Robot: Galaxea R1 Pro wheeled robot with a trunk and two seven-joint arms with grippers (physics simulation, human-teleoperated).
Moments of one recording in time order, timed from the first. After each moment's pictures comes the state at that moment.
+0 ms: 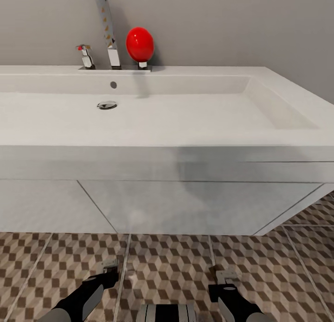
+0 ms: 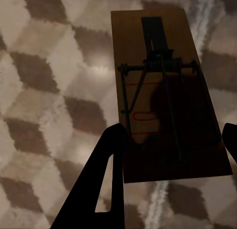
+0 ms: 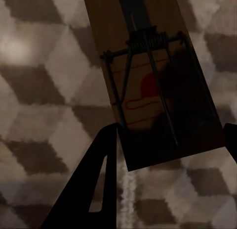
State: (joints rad) left arm -0.55 0.07 -0.32 -0.35 0.47 0.15 0.19; right arm -0.56 0.08 -0.12 -0.21 0.17 0.13 -0.15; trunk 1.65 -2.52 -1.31
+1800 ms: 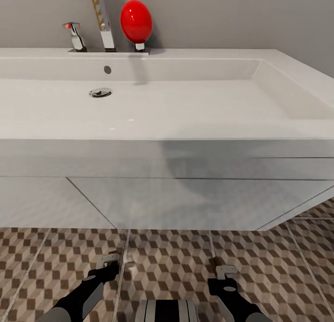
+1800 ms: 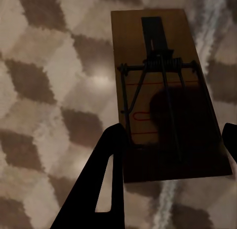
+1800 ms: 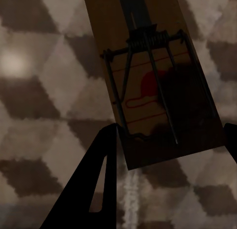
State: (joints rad) left arm -0.55 0.07 -0.32 -0.37 0.47 0.05 0.19; right arm -0.56 0.08 -0.12 -0.22 0.17 0.01 -0.17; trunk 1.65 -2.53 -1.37
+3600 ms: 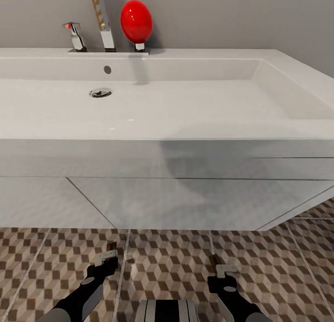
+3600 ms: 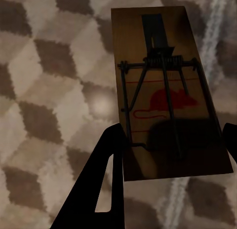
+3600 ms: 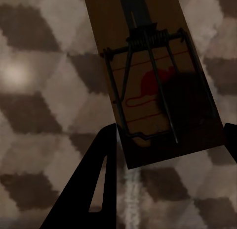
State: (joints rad) left arm -0.55 0.07 -0.32 -0.35 0.48 -0.12 0.19; right arm -0.56 0.08 -0.12 -0.22 0.17 -0.03 -0.17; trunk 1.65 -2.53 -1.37
